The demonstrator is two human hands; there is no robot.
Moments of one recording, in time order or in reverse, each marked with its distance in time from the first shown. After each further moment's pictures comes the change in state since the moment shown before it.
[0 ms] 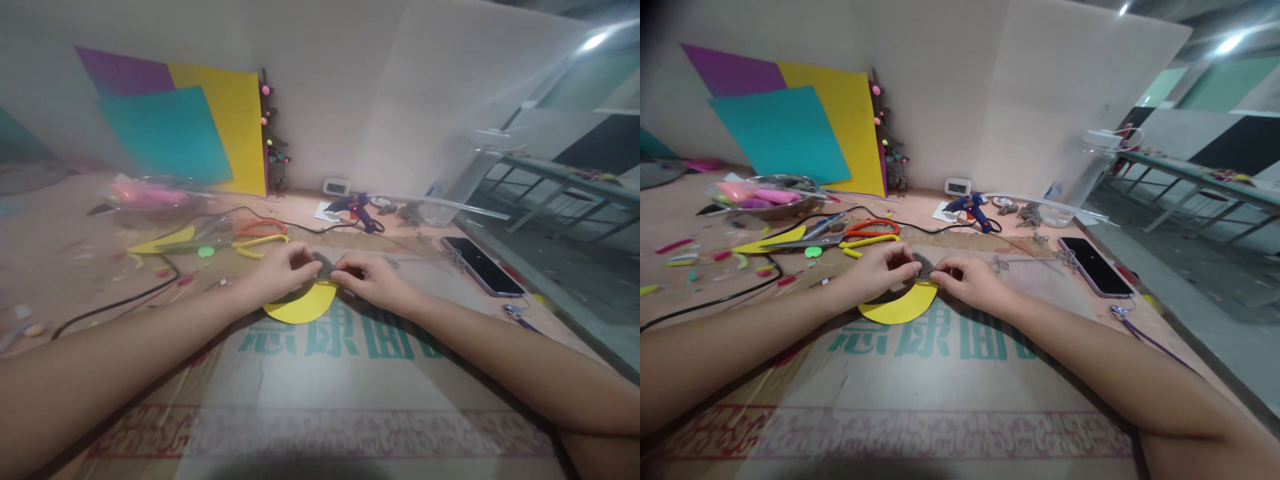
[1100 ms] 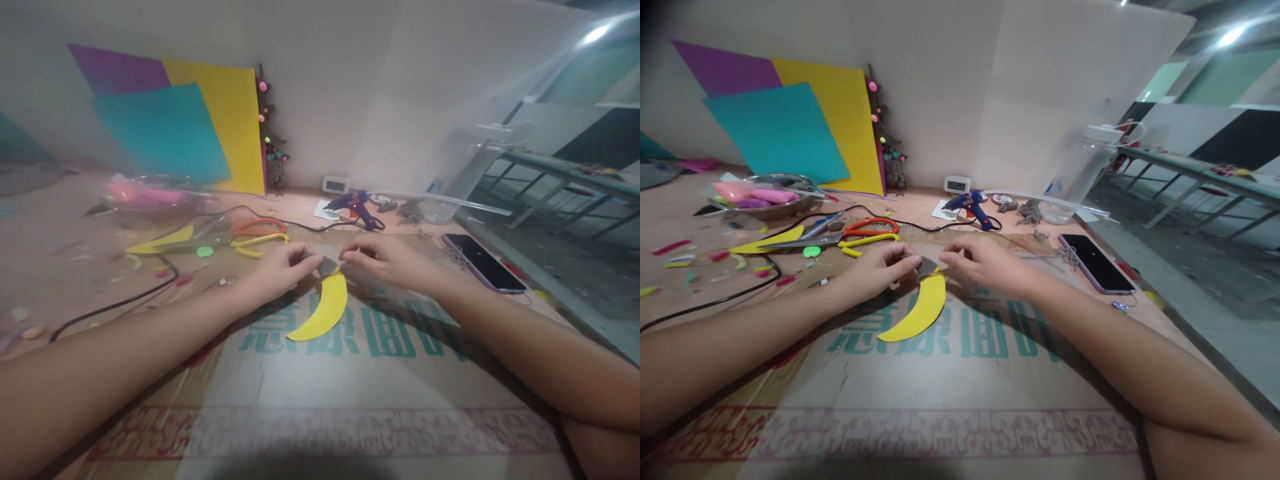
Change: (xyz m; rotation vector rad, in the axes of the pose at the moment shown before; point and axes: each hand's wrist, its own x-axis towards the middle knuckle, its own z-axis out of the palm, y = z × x) left_hand -0.002 0.009 -0.002 -0.008 -0.051 -0.041; right_hand 0.010 -0.006 -0.042 -0.207 -0.100 -0.015
